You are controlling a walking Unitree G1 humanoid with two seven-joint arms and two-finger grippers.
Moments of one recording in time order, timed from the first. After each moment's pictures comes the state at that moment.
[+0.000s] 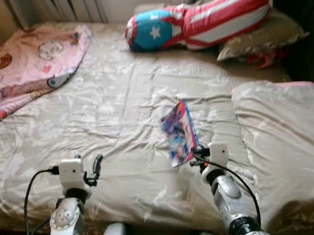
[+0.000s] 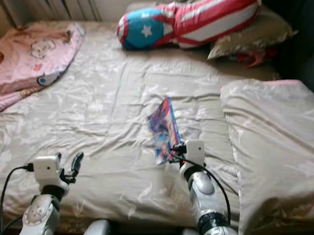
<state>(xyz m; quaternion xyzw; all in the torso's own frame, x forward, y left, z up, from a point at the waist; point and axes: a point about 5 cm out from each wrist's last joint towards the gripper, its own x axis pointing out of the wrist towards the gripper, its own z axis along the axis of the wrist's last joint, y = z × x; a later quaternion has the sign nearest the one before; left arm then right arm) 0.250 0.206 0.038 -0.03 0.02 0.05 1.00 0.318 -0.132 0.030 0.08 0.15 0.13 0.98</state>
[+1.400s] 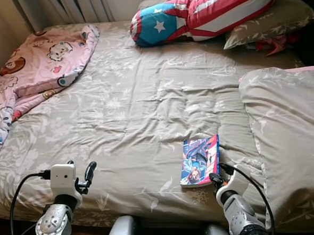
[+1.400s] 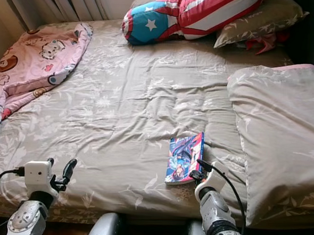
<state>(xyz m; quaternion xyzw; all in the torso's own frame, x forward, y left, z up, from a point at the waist) 0.242 0.225 0.050 0.01 0.03 0.04 1.00 0.297 -0.185 -0.004 0.21 0.27 -0.03 0.94</state>
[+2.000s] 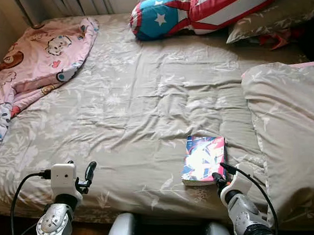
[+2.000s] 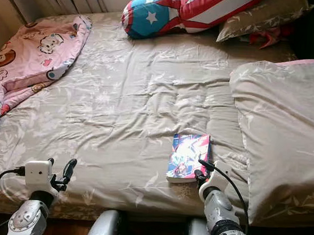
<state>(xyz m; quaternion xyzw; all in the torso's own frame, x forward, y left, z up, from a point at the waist) 0.243 0.223 0.050 0.01 0.03 0.04 1.00 0.297 -0.198 -0.002 0.18 0.27 -0.07 0.94</state>
